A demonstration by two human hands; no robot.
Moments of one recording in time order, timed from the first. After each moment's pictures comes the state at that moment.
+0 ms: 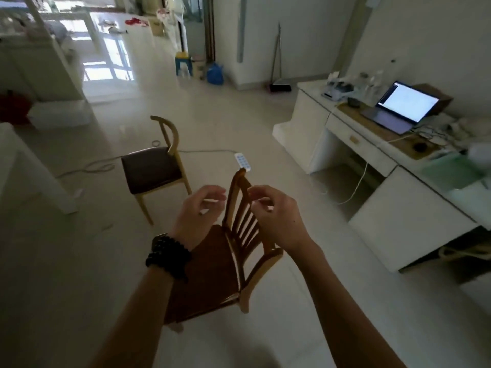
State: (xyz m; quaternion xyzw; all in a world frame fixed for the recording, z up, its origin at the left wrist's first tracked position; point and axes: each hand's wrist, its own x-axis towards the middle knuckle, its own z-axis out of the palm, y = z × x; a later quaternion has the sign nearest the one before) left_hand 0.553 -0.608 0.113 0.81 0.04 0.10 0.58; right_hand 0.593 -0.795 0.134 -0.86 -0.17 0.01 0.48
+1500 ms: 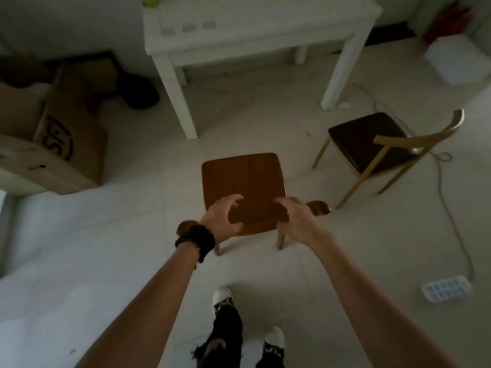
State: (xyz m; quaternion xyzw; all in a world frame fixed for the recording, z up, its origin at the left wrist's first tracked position) left_hand 0.831 -0.827 -0.079 0.53 0.74 0.16 0.39; right_hand 1.048 -0.737 -0.084 -0.50 -0.76 0.40 0.00
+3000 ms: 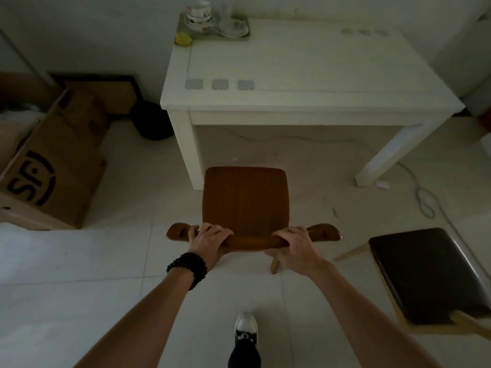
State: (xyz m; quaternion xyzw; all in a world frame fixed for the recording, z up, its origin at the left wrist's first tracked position) left_hand 0.595 -0.466 -0.183 0.57 0.79 0.07 0.20; right_hand 0.820 -0.317 -0.180 -0.40 -0.85 0.34 -0.04
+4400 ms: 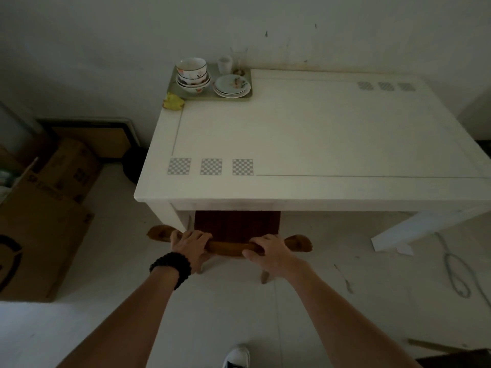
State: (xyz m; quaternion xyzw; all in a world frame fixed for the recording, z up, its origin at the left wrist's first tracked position) left_hand 0.368 -0.141 -0.154 0.52 0.82 -0.06 0.21; right_hand 0.574 0.001 -0.142 -0.39 -0.82 0.39 -0.13
